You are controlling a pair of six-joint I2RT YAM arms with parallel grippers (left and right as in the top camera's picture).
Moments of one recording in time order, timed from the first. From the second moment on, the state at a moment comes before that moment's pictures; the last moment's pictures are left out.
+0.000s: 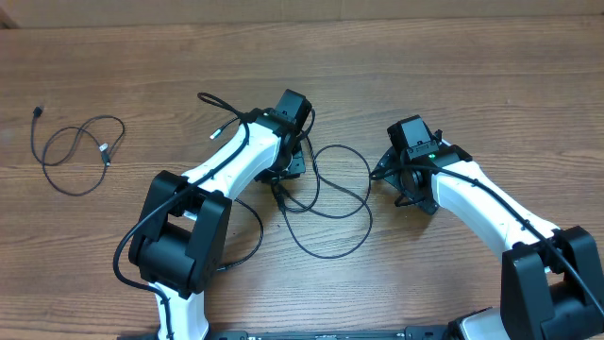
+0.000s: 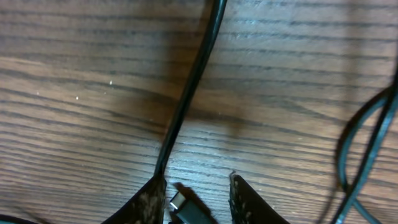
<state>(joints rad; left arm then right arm) -0.46 2.00 1.38 -0.83 -0.06 -0.64 0.32 1.64 0.97 -0.67 0.16 0.98</state>
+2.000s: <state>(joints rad) -0.43 2.00 1.36 -0.77 -0.06 -0.35 0.32 1.64 0.97 -0.67 0.16 0.98</state>
